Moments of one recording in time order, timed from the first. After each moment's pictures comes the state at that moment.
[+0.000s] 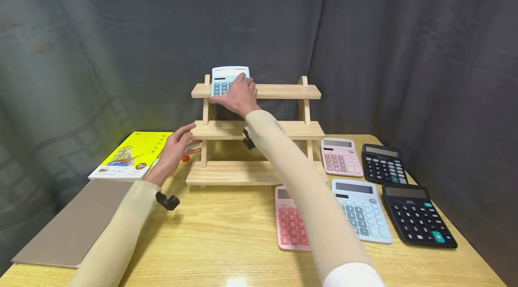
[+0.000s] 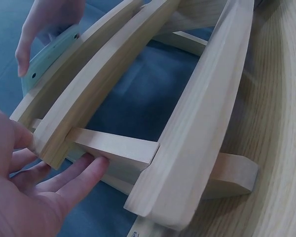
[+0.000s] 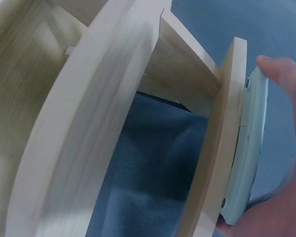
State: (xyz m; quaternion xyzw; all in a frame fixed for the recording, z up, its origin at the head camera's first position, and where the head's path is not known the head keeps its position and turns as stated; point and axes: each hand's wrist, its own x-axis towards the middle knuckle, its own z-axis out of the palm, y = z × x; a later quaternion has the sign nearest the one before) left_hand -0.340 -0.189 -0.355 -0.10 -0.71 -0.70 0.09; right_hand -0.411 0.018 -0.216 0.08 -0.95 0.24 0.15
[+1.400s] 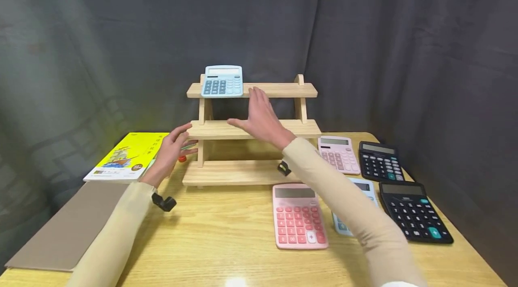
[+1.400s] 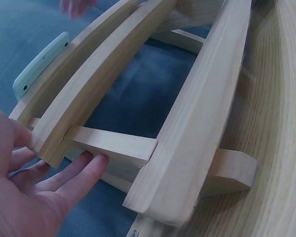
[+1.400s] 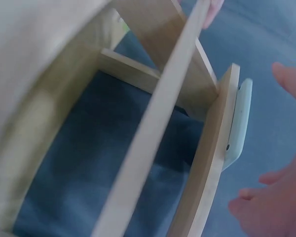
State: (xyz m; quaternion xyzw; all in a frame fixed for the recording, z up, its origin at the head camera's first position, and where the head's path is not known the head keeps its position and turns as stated) left_hand -0.338 -0.190 -0.357 -0.11 -0.72 -0.68 0.09; right_hand -0.351 0.095 -0.252 0.25 -0.92 0.24 0.18
